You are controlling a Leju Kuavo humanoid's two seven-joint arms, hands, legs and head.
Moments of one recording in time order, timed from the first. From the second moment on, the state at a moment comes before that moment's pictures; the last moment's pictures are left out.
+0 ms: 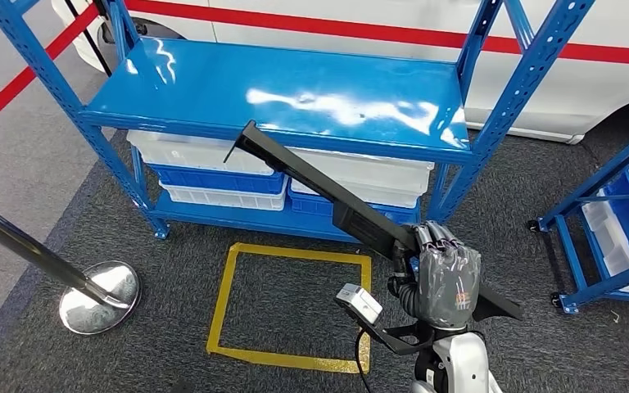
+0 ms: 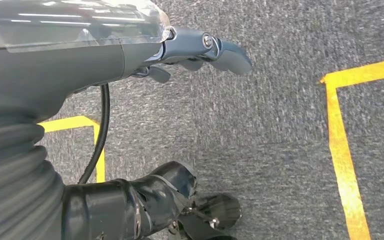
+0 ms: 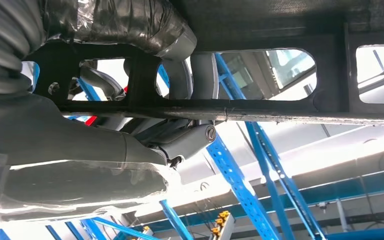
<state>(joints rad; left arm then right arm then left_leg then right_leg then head) -0.08 -0.24 0.95 -0.20 -1.30 0.27 -0.37 -0.02 -0.10 0.50 -1.69 1.41 -0.56 0.14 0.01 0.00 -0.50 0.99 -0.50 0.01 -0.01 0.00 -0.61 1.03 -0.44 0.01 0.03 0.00</state>
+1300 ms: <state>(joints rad) -0.08 -0.24 0.95 -0.20 -1.29 0.27 -0.37 0.06 -0.10 0.41 -1.73 1.34 -0.59 0.10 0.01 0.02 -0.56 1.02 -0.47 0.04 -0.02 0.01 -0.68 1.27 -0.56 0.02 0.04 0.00</state>
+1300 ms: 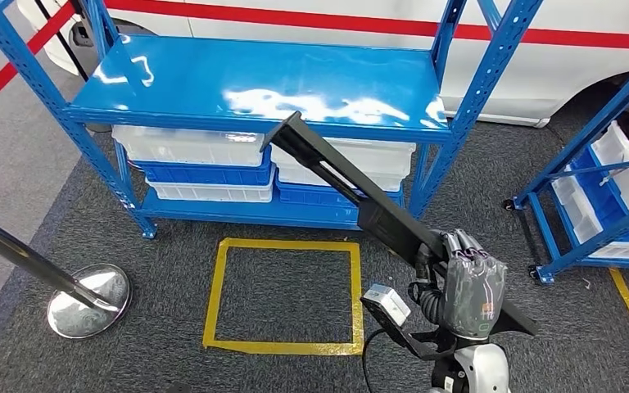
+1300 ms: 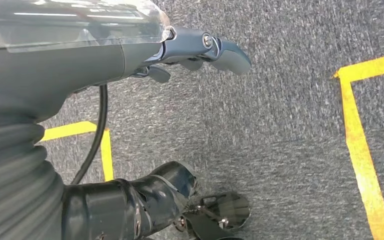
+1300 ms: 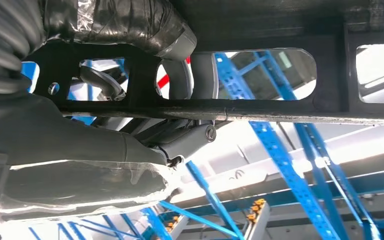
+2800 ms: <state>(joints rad) -0.08 -0.24 0.95 -0.20 -1.28 0.28 -0.37 0.14 -0.10 0.34 -1.80 1.26 -0.65 0.02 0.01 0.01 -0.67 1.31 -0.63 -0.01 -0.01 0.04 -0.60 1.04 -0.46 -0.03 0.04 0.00</state>
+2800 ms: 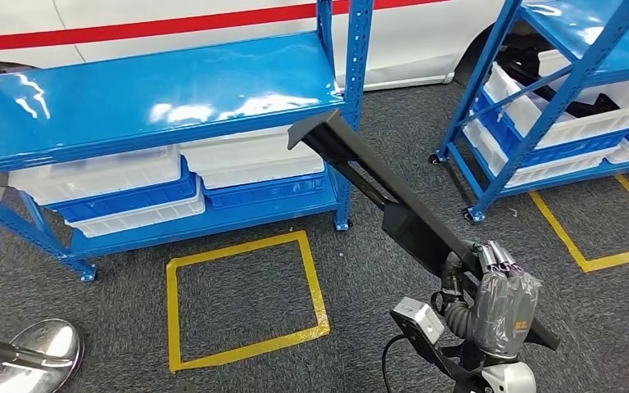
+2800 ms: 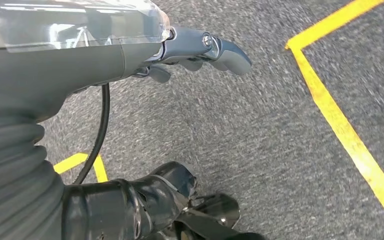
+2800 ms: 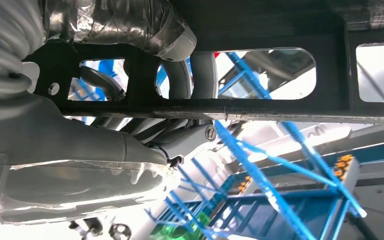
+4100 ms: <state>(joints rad) -0.07 -0.24 0.98 -0.20 -1.25 0.30 -0.37 0.32 0.06 0.14 -1.94 0.95 -0.69 -0.38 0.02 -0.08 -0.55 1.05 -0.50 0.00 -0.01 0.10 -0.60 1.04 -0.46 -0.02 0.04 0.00</state>
